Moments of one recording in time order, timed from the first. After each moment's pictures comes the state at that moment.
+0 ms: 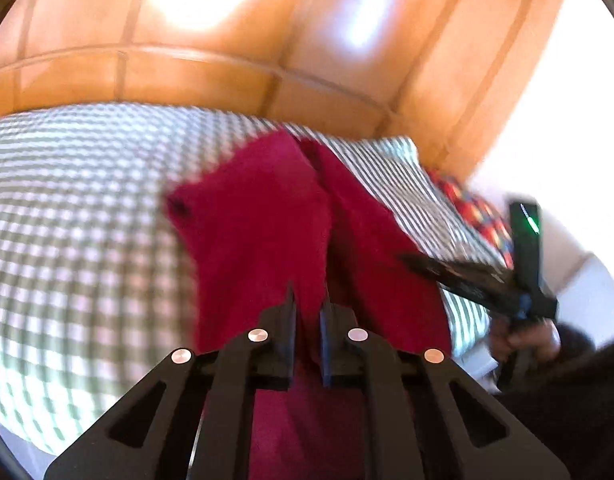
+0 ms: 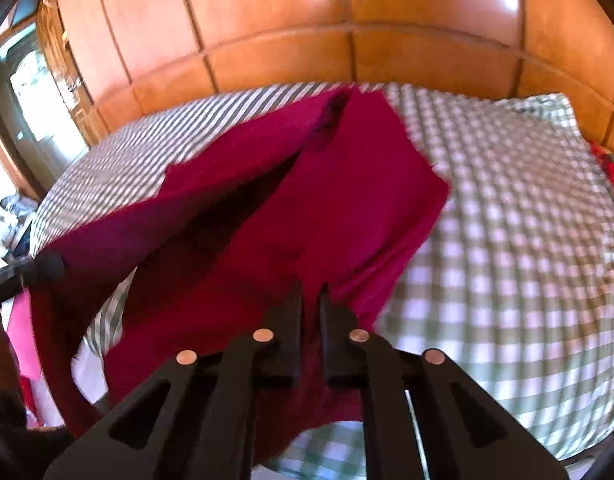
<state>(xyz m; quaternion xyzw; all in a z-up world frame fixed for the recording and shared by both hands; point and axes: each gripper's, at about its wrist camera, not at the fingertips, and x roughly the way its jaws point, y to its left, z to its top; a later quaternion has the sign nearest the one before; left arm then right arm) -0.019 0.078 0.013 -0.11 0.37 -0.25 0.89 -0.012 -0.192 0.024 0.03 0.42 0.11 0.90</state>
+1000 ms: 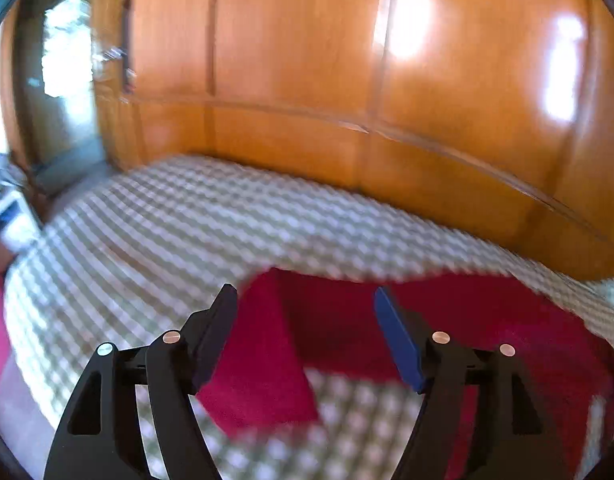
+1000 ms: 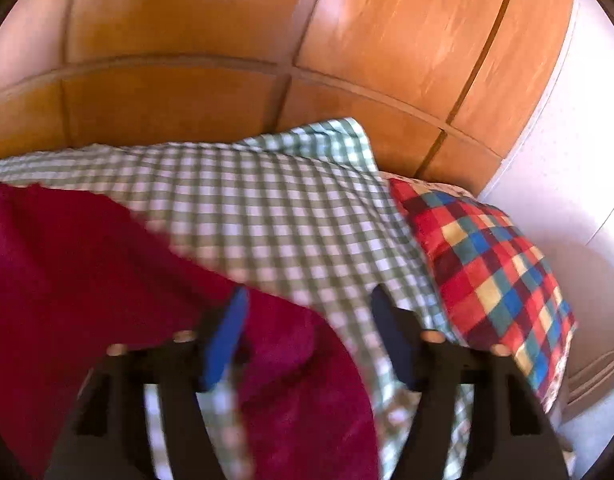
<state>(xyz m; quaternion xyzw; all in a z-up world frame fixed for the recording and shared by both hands) 0.145 0.208 0.041 -0.10 0.35 0.10 0.93 0.117 -0.374 0.032 -0.05 0.40 -0.18 0.90</state>
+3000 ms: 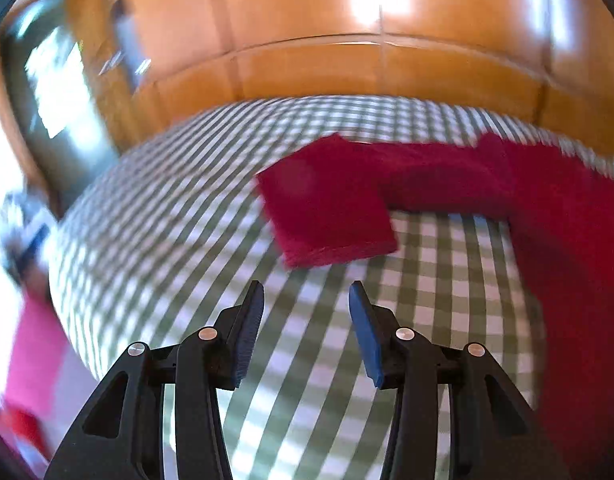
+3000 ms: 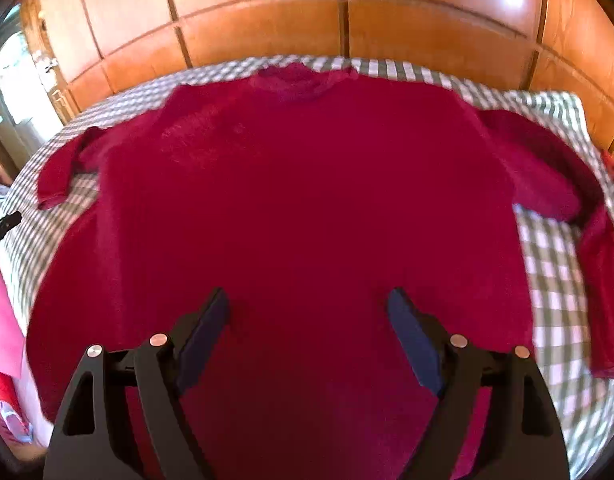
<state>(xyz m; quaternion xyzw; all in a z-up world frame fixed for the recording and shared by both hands) 0.048 0.237 -0.035 0.06 0.40 0.13 0.91 0.065 -0.161 -0.061 0.01 0.48 0.09 0.87</state>
